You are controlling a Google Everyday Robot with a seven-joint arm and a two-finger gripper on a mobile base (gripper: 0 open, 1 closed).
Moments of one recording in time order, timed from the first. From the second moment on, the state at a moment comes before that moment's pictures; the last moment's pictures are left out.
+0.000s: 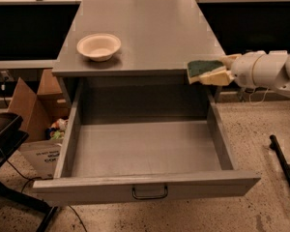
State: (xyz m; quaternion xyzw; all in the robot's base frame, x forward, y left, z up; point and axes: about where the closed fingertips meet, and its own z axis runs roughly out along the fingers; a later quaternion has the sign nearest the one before) arm 0.676 -0.228 0.838 -0.35 0.77 0.09 0.52
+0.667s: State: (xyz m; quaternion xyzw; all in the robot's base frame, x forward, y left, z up) arm 0.637 -0.224 0.804 -0.36 0.77 0.12 0.52
